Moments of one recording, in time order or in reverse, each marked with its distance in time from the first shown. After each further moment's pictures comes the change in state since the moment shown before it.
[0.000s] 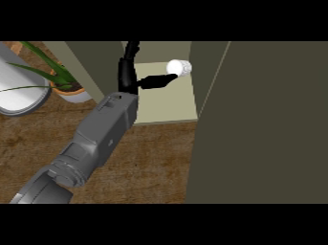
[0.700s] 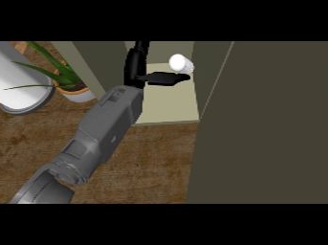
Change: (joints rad) left arm -0.024 -0.006 0.015 -0.074 0.011 -0.269 -0.028; right arm -0.005 0.014 -0.023 0.001 -0.007 0.013 0.007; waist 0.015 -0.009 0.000
